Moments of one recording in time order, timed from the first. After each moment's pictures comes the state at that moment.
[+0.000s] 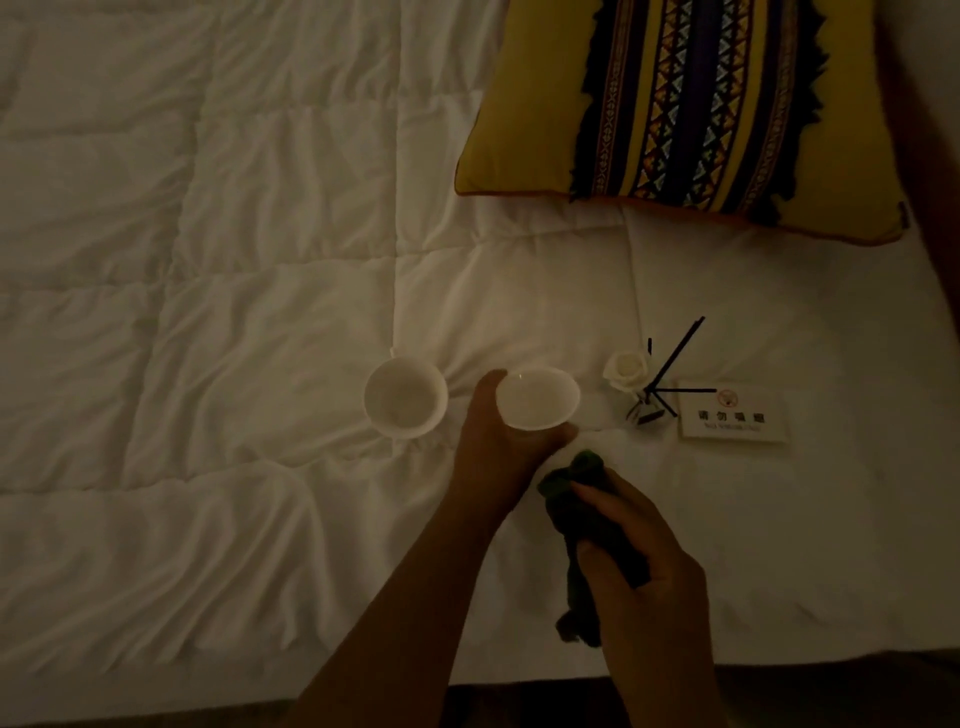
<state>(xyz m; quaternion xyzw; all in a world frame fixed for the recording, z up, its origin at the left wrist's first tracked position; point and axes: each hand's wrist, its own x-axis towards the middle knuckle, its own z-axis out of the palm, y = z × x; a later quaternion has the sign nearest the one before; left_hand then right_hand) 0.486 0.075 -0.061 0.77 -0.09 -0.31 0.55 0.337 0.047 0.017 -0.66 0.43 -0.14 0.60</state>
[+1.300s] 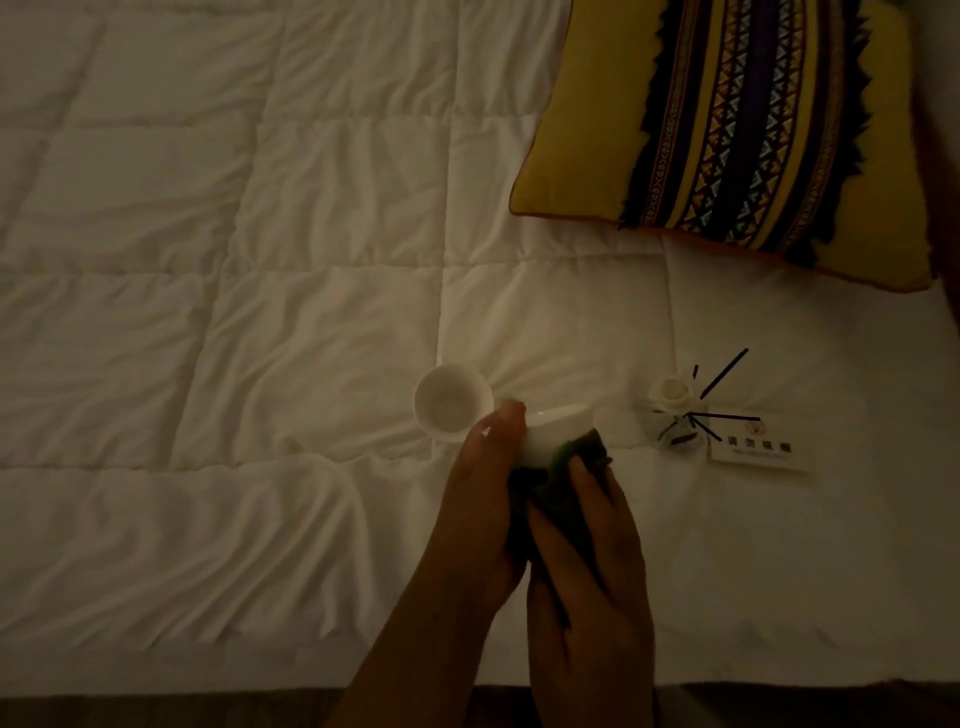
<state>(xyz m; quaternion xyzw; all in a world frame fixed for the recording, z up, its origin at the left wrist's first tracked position) 0.480 0.134 0.026 0.41 0.20 -0.43 0.78 0.372 0.107 0.028 -0.86 0.25 -0.24 0.37</state>
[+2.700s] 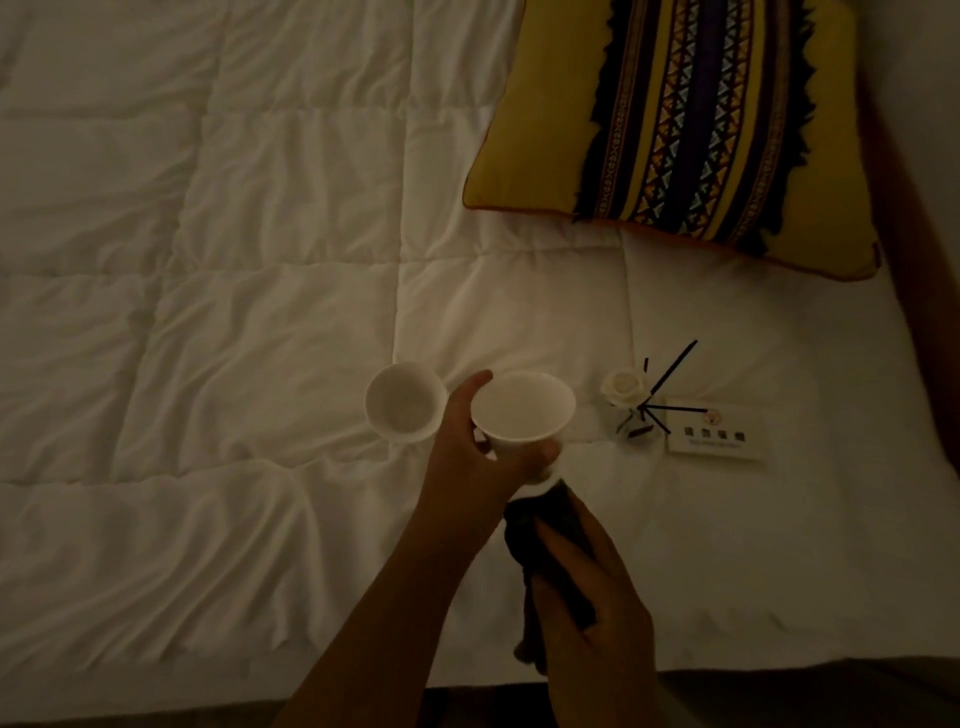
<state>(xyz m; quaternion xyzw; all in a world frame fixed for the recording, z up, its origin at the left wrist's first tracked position) 0.483 0.108 0.001 0.70 -0.04 -0.35 0.63 0.345 0.081 0.030 -0.69 0.41 -0.10 0.59</state>
